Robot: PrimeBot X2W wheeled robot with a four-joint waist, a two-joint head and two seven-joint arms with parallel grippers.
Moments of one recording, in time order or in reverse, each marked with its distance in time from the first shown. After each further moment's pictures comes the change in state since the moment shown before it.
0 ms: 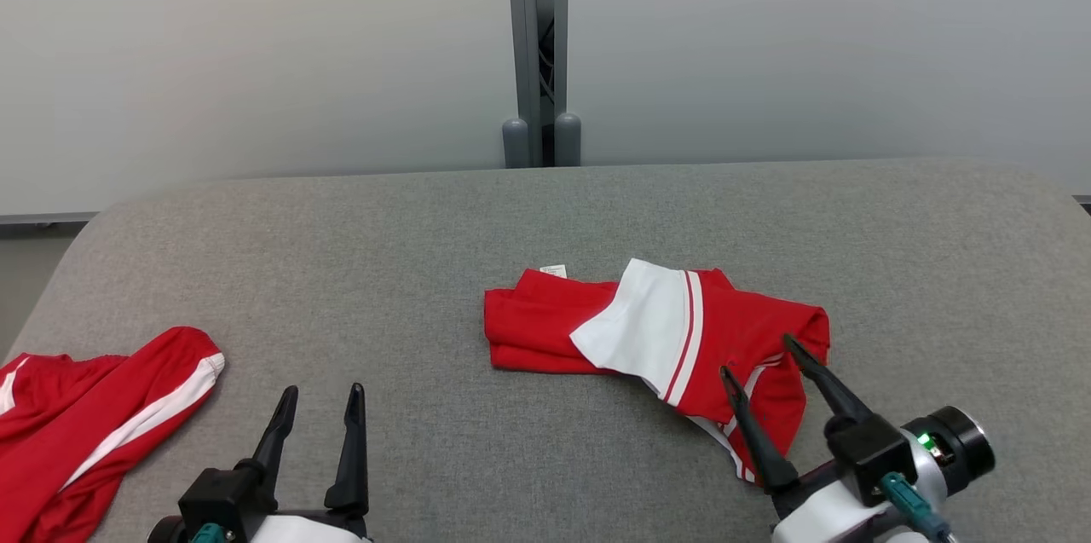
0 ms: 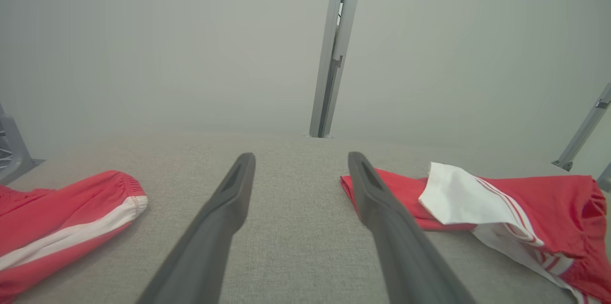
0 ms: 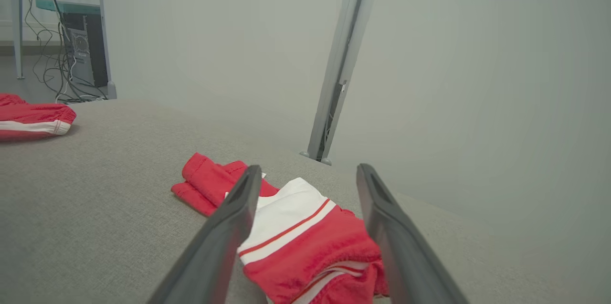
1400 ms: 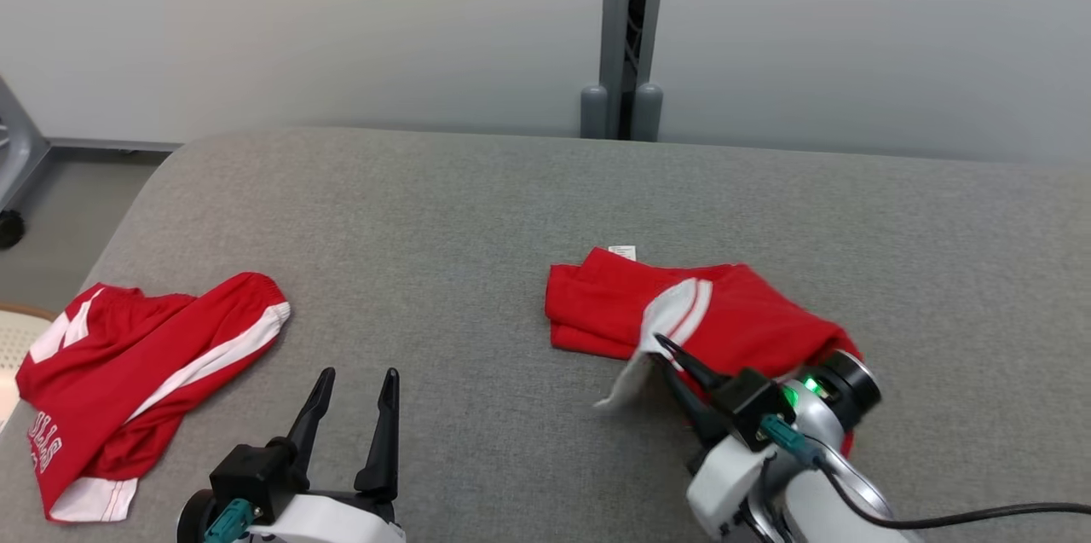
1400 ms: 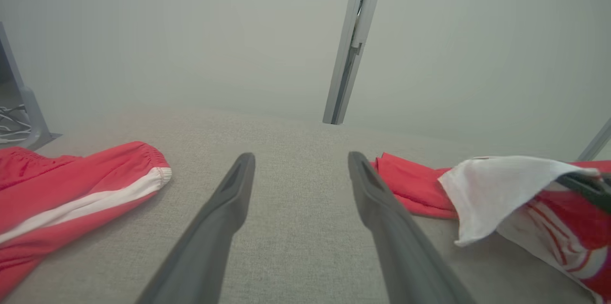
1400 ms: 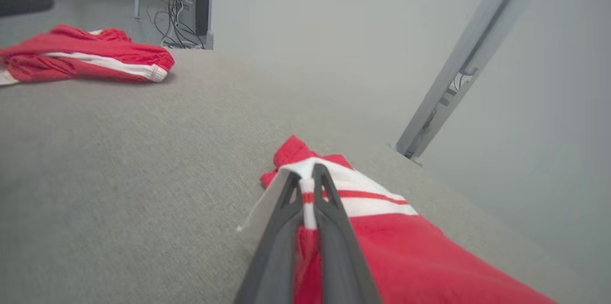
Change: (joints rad) left arm -0.061 0.000 -0.071 0.051 -0.035 -0.019 0.000; right arm -0.267 0.020 0.241 0.361 -0.016 0.000 0.000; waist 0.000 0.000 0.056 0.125
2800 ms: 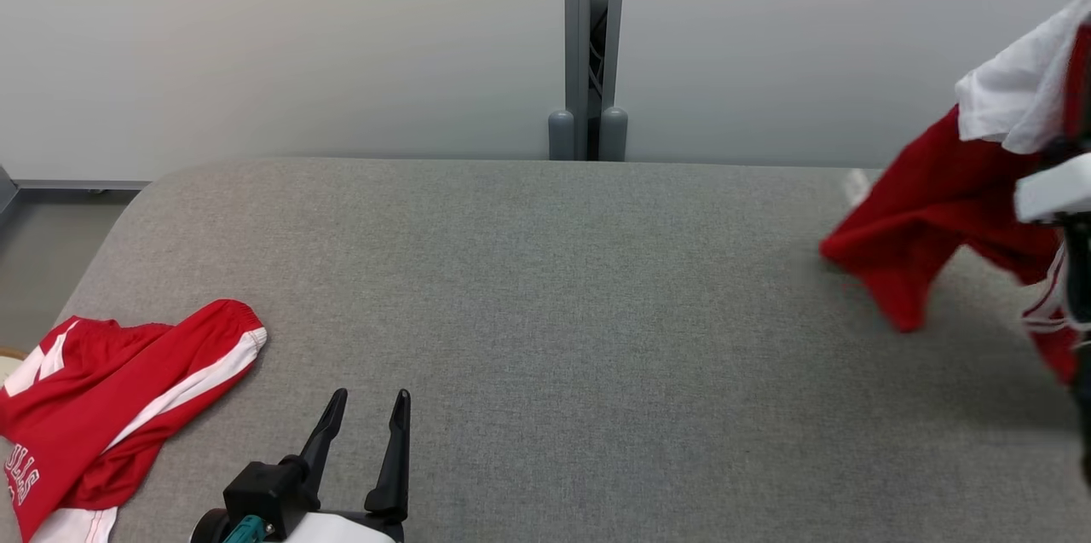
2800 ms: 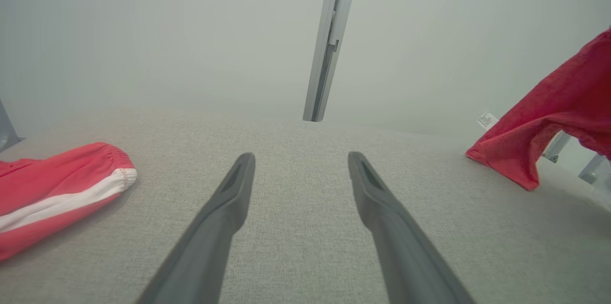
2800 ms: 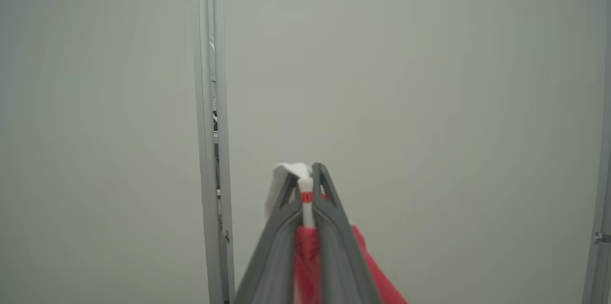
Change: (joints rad) left arm 0.028 0.000 -0.027 0.006 -0.010 0.007 0.000; right arm -0.284 -0.207 -0.558 -0.161 0.328 0.000 0.068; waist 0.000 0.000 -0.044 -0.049
